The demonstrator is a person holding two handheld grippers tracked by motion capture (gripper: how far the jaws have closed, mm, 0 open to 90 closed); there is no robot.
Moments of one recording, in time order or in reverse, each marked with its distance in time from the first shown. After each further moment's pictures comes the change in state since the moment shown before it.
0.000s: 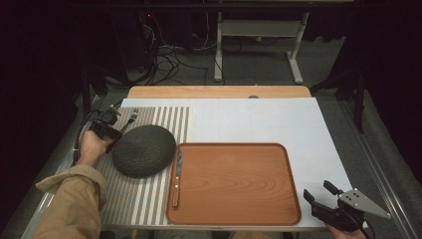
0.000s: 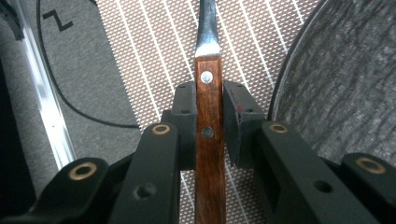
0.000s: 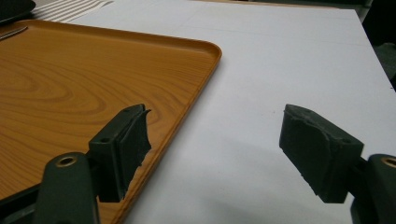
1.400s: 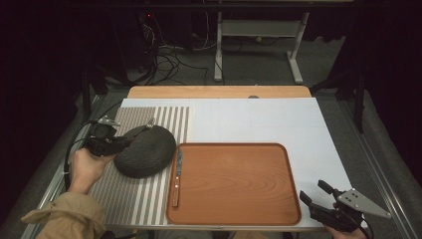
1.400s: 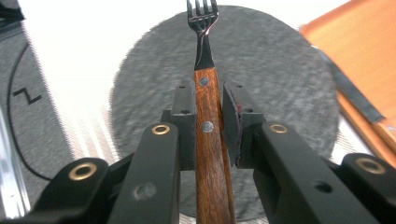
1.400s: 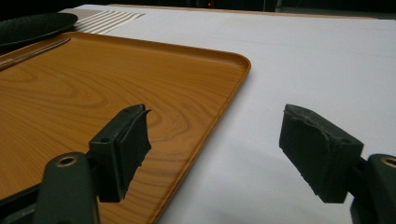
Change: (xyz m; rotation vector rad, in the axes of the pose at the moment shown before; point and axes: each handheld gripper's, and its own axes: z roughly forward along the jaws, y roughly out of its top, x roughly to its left) left arm -0.031 -0.051 -0.081 -0.218 -0.085 0.016; right arm -0.005 0.000 0.000 -0.039 0.060 0.051
